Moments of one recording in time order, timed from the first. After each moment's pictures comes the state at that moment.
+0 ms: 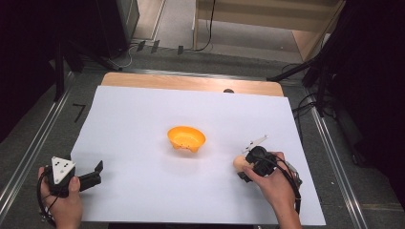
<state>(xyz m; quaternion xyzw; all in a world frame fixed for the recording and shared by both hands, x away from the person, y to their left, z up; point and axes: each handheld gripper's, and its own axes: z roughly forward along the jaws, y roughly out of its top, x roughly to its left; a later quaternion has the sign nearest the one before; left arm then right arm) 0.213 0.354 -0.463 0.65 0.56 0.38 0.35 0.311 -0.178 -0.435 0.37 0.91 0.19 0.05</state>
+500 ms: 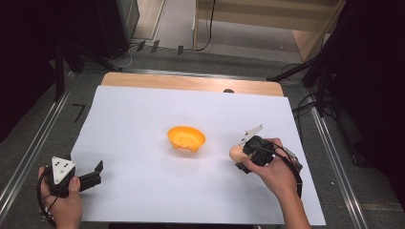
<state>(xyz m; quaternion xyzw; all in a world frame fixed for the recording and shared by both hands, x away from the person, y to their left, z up) 0.213 0.355 -0.463 0.65 0.56 0.38 0.35 0.329 -0.162 -0.405 0.28 0.94 0.19 0.08</state>
